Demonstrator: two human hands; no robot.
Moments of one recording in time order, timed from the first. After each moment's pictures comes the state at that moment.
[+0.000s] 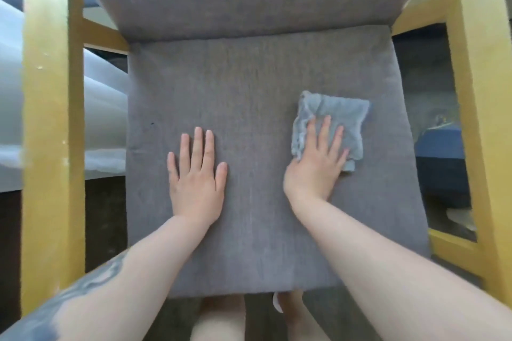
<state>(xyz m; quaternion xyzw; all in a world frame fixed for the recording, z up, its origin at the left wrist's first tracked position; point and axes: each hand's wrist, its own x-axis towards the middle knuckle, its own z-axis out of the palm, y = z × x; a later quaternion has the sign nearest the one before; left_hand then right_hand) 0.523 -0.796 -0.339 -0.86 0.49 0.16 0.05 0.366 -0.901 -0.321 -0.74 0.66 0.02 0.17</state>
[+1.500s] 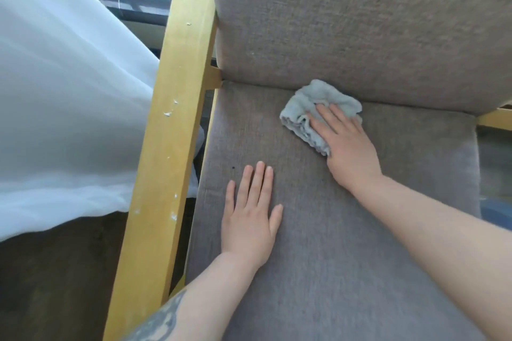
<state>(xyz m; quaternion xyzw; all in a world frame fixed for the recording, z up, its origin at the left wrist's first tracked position) 0.575 -0.805 -0.330 -0.84 0.50 0.20 -0.01 0.481 -1.021 -0.334 -0.93 0.34 0.07 0.15</state>
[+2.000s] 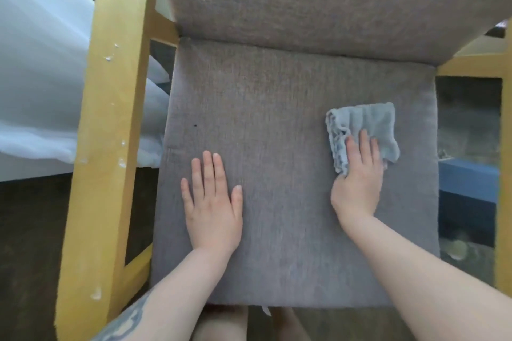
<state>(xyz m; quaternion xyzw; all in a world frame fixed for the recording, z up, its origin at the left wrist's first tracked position) 0.528 -0.761 -0.327 -0.90 0.40 0.20 0.01 0.359 -0.929 -0.325 -0.77 0.61 0.00 0.15</state>
